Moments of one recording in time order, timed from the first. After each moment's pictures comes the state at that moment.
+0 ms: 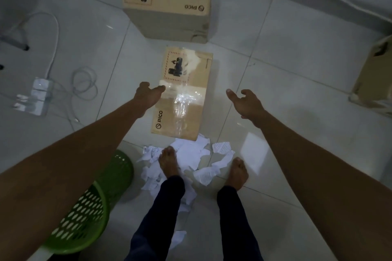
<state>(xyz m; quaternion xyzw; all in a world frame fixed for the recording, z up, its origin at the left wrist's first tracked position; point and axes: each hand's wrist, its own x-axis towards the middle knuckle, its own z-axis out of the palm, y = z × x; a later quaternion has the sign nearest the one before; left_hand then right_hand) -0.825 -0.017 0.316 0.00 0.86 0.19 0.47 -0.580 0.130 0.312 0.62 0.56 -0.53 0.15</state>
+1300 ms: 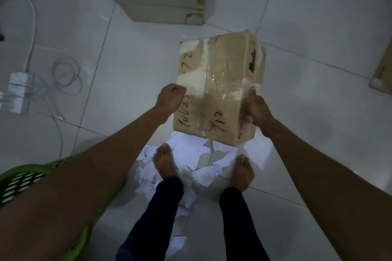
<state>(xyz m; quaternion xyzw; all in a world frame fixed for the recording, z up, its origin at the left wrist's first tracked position) -0.749 -0.010 0.240 0.06 0.83 0.25 0.50 -0.522 0.111 0.211 0.67 0.46 -0.58 0.10</state>
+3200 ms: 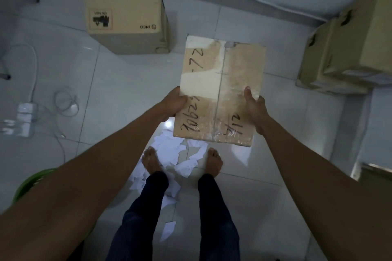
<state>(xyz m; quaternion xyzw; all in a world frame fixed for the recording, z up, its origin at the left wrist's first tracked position) -0.651 0.072 0.443 0.19 0.73 0.20 0.62 -0.439 0.161 0.424 0.74 0.39 -0.55 0.00</state>
